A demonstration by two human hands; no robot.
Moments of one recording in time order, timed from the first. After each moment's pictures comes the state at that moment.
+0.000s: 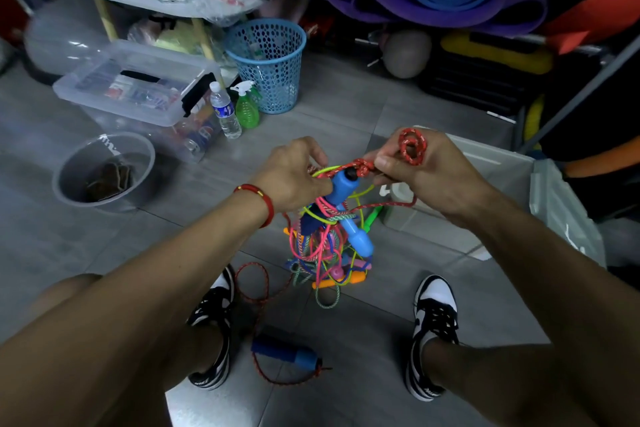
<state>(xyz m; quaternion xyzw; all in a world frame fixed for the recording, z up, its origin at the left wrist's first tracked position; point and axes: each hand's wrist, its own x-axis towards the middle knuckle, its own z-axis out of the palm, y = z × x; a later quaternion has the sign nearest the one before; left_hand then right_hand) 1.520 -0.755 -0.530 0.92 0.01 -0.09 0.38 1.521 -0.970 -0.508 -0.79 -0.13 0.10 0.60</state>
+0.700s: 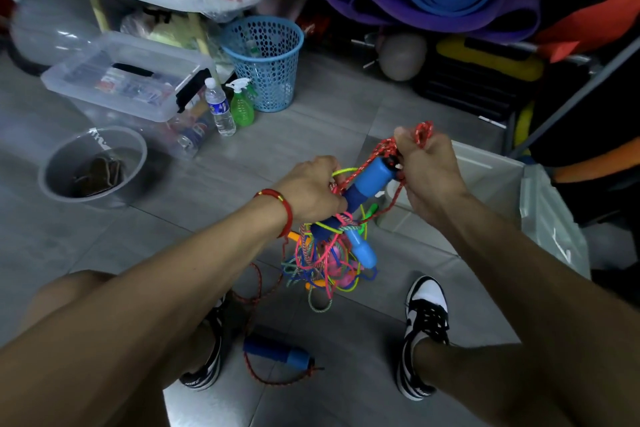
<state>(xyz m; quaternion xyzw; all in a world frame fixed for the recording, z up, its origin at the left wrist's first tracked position) 1.511 -0.775 -0.525 0.93 -0.05 -0.16 0.34 1.537 -0.944 -0.525 -0.74 0.12 -0.02 0.66</state>
